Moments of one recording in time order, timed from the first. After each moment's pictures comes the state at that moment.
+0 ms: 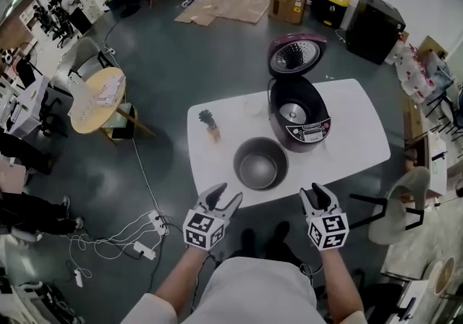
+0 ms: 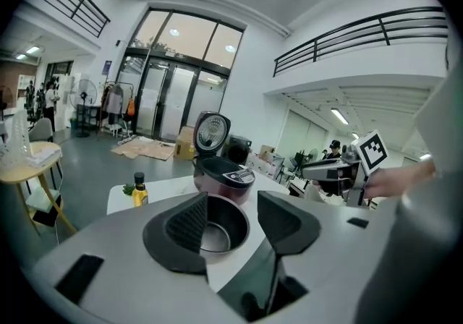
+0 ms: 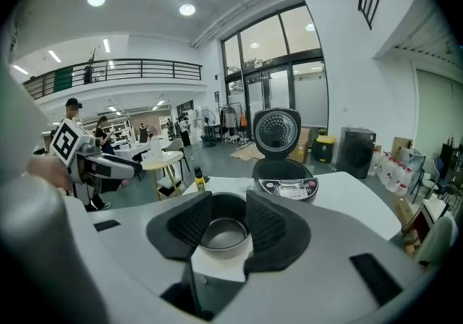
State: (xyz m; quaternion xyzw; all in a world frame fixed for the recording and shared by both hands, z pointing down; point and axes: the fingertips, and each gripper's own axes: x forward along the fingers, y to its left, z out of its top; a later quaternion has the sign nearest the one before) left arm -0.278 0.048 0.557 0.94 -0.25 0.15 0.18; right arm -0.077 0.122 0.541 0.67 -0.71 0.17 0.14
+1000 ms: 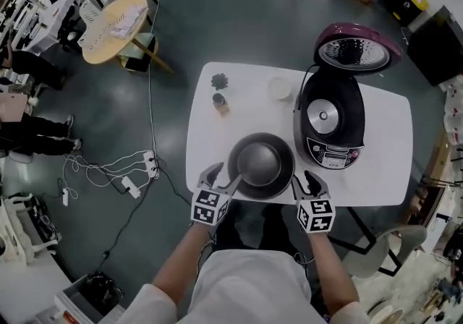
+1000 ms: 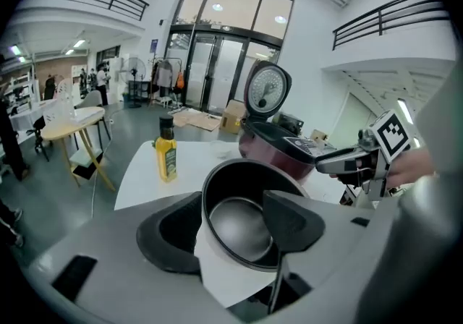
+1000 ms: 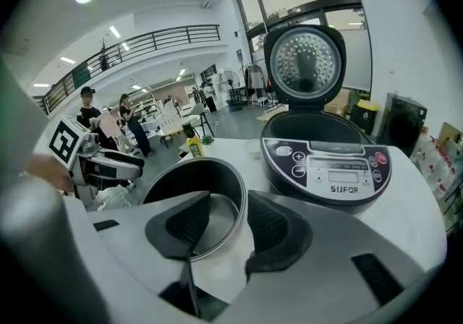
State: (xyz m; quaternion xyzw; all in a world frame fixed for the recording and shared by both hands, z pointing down) left arm -0.233 -0.046 0.719 0.83 -0.41 0.25 0.27; right arm -0.025 -0.027 0.707 0.53 -0.77 0.28 0.24
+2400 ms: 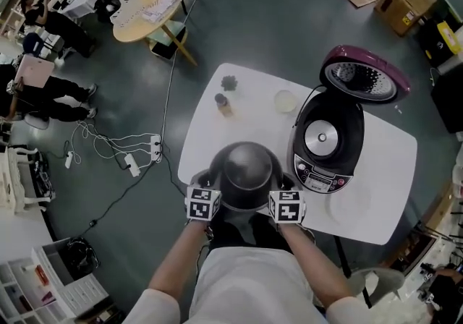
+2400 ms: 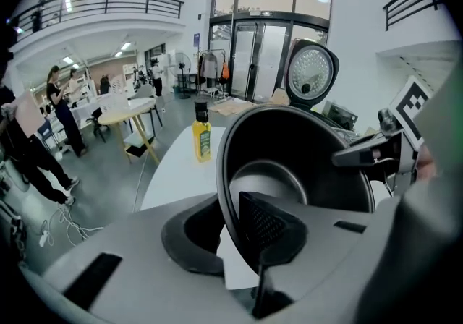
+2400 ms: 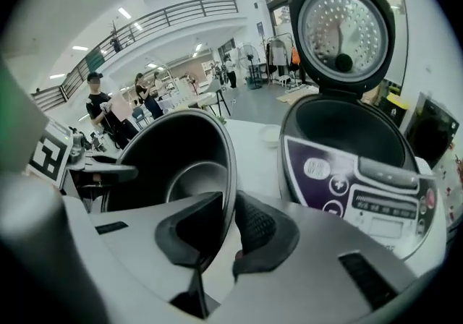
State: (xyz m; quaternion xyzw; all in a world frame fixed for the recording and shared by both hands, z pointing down) left arm -0.237 -0.034 0.743 0.70 -0.57 0.30 0.31; right arm -0.042 -0.069 0.740 0.43 -0.79 0.31 0.32
